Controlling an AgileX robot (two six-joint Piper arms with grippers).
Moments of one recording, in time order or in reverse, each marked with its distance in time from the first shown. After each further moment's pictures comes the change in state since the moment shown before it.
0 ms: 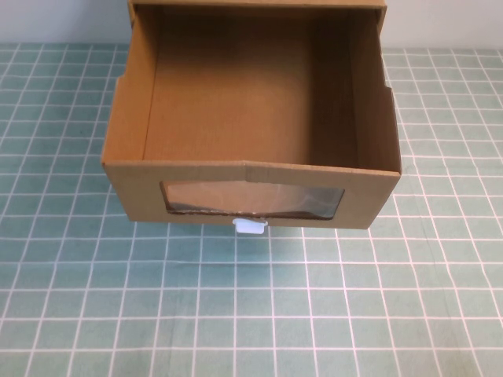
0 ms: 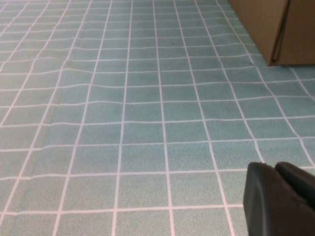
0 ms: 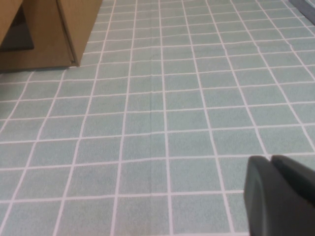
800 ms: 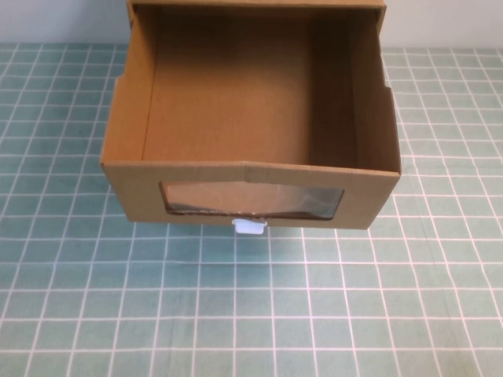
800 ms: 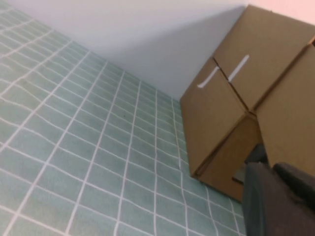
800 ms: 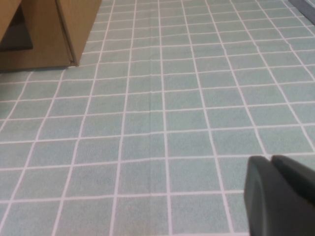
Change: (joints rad) right arm 0.000 0.000 0.000 0.000 0.000 0.000; left arm 0.000 0.000 -0.012 -0.219 -0.232 -0.347
